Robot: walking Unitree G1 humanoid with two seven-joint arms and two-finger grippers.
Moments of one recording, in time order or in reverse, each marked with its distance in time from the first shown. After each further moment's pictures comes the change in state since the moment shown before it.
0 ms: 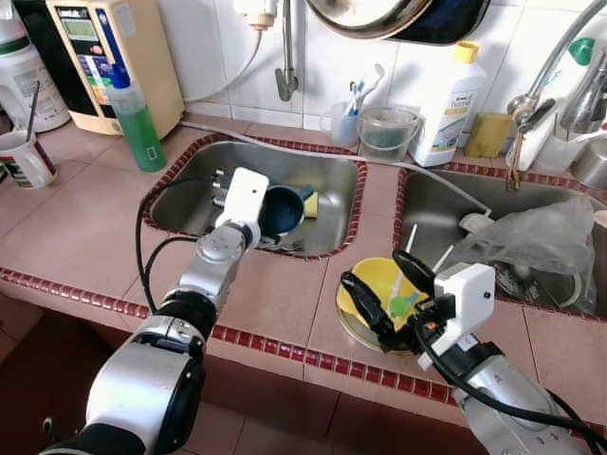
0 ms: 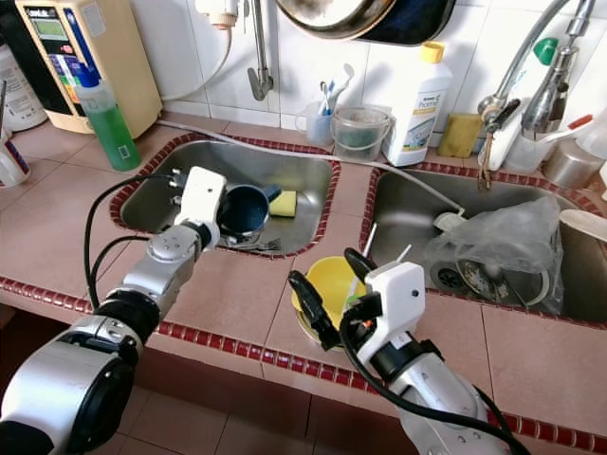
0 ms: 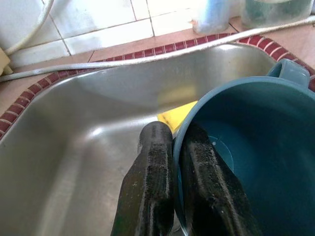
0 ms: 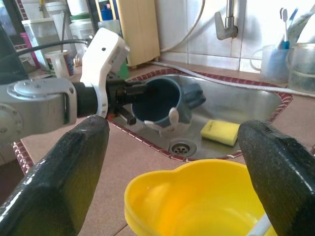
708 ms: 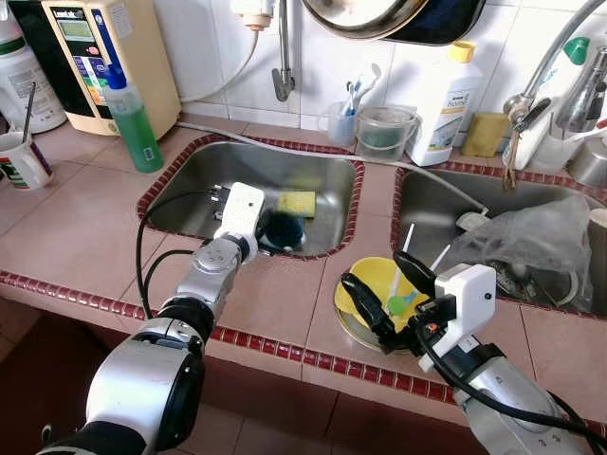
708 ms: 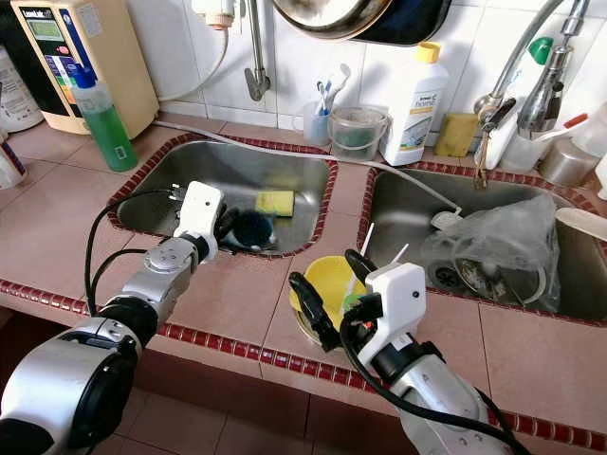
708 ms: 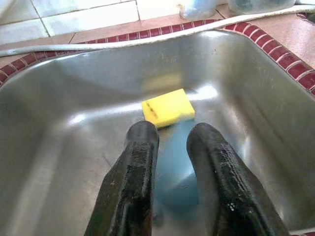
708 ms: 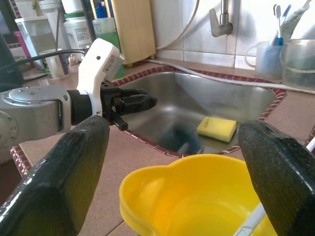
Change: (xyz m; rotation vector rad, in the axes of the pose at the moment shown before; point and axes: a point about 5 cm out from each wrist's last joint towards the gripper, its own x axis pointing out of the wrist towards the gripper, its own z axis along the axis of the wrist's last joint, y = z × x) left arm -0.002 0.000 -0.011 -0.055 0.038 -0.053; right arm 0.000 -0.001 -0.001 0.006 0.011 -0.017
